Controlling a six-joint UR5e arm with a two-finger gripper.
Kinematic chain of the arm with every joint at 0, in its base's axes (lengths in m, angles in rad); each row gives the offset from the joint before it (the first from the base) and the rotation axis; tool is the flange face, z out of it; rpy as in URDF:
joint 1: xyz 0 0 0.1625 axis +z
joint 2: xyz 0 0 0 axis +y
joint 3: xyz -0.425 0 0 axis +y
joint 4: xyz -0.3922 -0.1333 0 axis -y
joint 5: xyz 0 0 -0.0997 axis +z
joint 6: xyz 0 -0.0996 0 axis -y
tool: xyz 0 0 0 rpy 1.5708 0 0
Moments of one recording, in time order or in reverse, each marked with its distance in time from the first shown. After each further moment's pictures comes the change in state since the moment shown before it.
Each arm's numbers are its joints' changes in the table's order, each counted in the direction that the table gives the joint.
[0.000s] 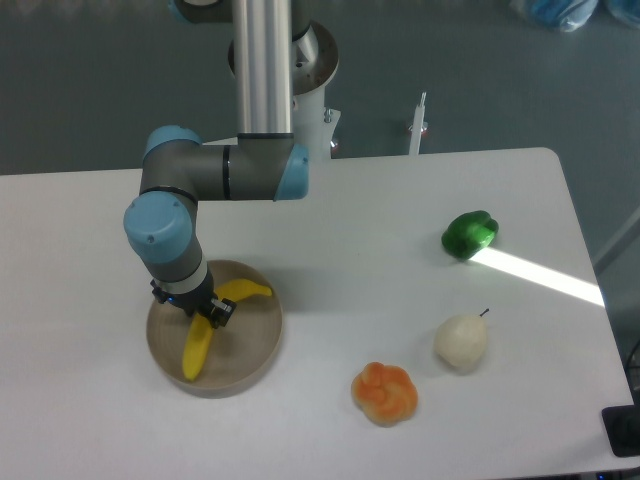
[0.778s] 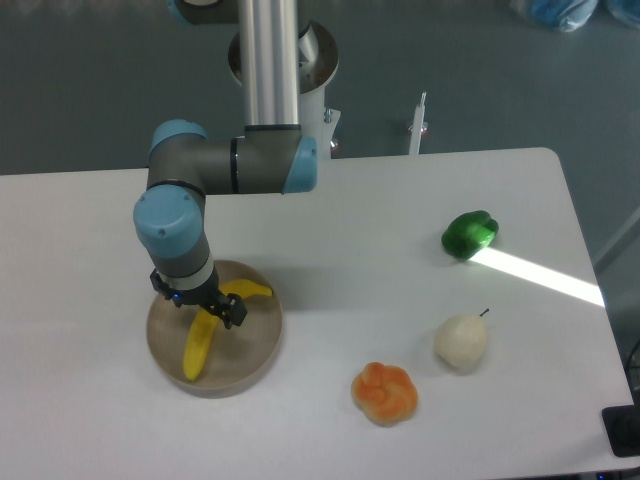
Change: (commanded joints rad) arm 0.002 -0.008 -0.002 -0.003 0.000 -0.012
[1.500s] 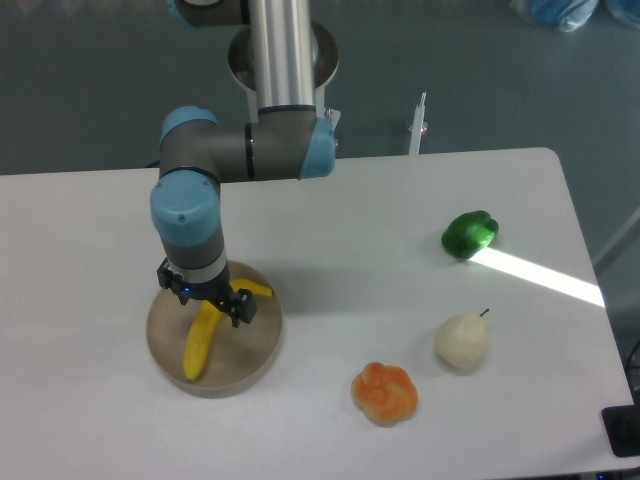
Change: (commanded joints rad) arm 0.029 -0.045 -0.002 -0.028 0.043 0.008
